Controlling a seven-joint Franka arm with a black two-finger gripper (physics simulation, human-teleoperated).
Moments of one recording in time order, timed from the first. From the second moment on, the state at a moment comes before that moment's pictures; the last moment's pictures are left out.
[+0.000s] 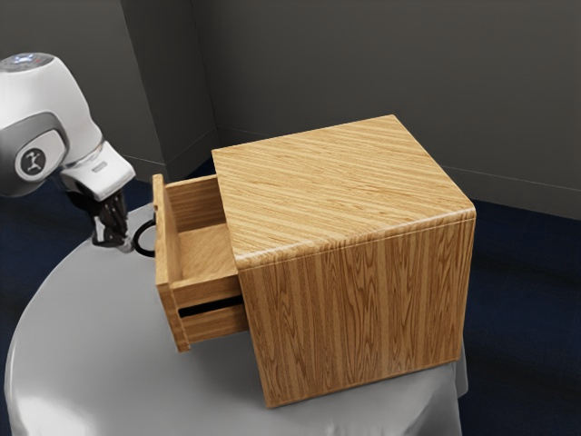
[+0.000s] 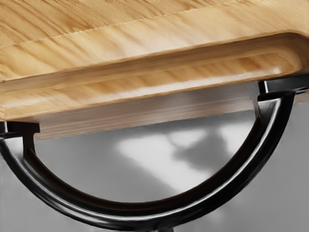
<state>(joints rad) 0.07 -0.50 -0.04 -2.40 0.00 2.05 1.02</state>
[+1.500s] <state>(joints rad) -0.03 -0.35 -0.10 -2.26 -0.02 2.10 0.95</state>
